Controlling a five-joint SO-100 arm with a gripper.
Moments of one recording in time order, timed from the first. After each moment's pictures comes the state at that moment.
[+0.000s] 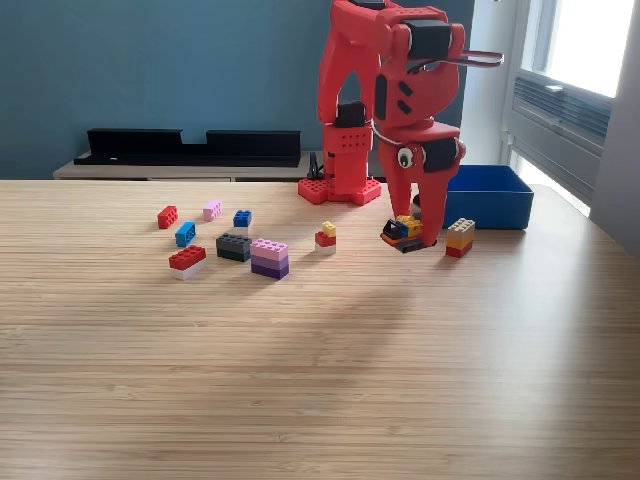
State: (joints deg) arm -16.3 78.8 79.3 81.1 -10.0
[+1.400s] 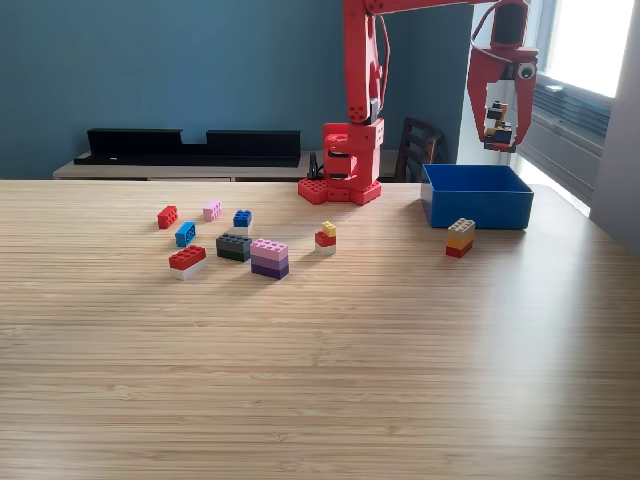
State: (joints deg) arm -70.9 96.8 84.1 94.3 -1.4
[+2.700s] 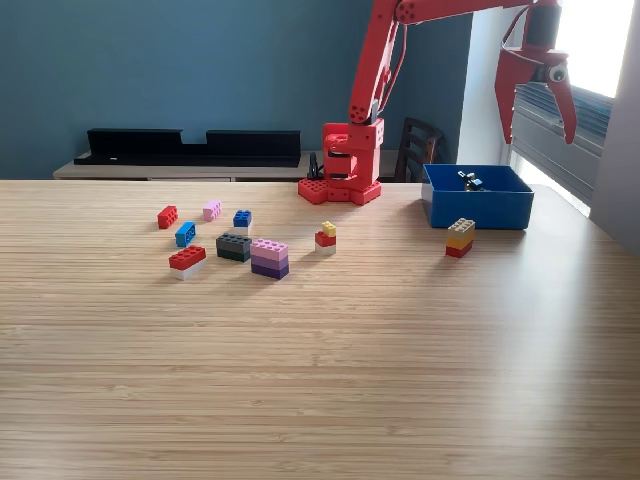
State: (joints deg) arm -67.9 80.2 59.8 99.4 -0.4
